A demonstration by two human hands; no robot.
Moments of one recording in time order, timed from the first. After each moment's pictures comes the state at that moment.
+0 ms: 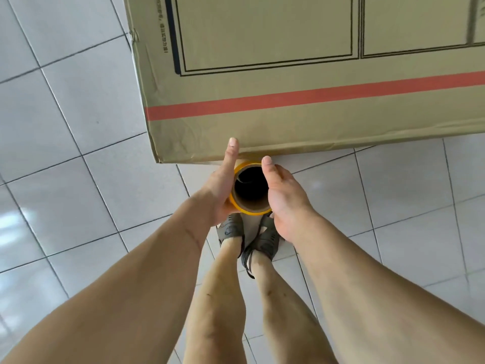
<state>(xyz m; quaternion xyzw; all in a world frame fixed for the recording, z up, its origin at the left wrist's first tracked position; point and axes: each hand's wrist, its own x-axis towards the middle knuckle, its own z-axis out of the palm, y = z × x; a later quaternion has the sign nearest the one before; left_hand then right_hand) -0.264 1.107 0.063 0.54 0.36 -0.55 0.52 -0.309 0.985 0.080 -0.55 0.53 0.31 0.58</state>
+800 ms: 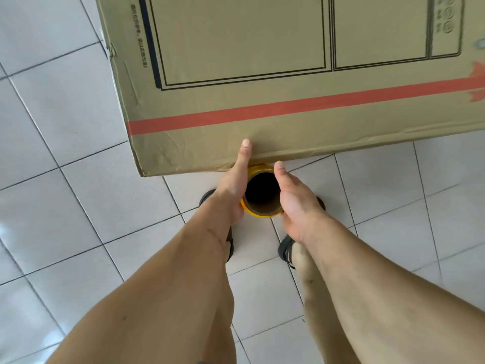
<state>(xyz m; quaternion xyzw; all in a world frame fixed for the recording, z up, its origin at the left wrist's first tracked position) -0.260 1.053 0.060 0.53 0.40 -0.53 0.52 -0.310 0.944 0.089 -0.55 0.56 0.31 0.54</state>
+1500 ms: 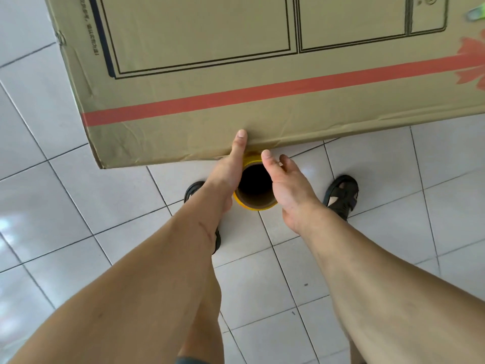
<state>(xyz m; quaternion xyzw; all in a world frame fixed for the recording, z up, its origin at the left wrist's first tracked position) -0.277 0.999 0.045 0.59 0.40 -0.49 0.50 -0.326 0.880 0.081 -0.56 0.51 0.30 0.58</state>
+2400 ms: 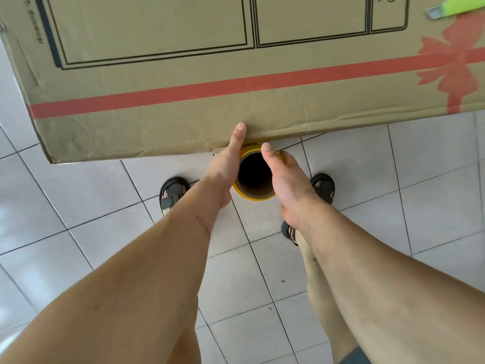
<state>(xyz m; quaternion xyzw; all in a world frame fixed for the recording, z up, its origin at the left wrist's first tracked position) -0.289 0.926 0.049 0.58 0.39 -0.49 0.52 -0.334 0.809 0.083 -0.56 0.52 0.30 0.57</state>
